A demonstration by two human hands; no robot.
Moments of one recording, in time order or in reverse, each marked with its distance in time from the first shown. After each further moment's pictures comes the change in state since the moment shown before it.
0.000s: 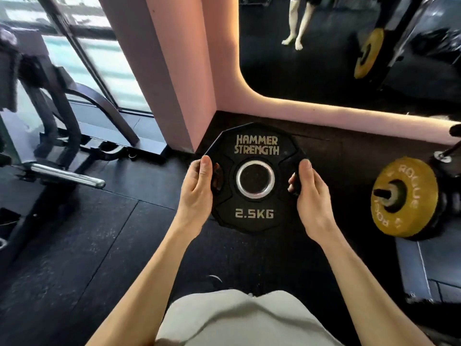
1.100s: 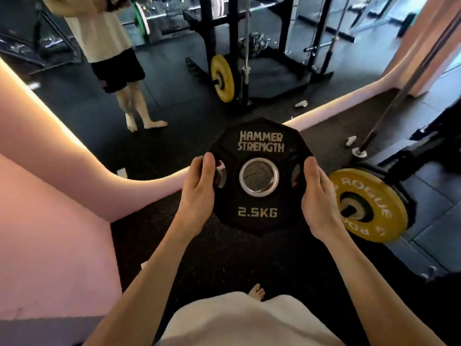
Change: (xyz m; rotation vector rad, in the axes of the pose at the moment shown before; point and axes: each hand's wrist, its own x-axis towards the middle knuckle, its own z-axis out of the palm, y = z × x) left_hand 0.621 0.056 0.273 0.095 -0.801 0.007; right_hand 0.524 -0.083 -0.001 0.149 0.766 -0.046
